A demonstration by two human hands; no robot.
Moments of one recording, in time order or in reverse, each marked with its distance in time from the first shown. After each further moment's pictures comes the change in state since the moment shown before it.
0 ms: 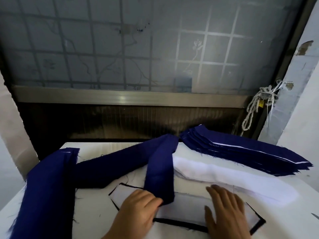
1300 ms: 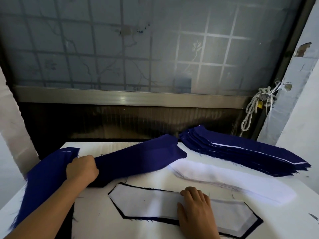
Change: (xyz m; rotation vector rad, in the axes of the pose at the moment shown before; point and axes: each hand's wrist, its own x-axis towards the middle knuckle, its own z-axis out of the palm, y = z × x) left_hand 0.024 -0.143 -0.061 0.442 -0.539 -1.069; right_hand 0.004 -0.046 0.036 0.253 -0.041 -0.081
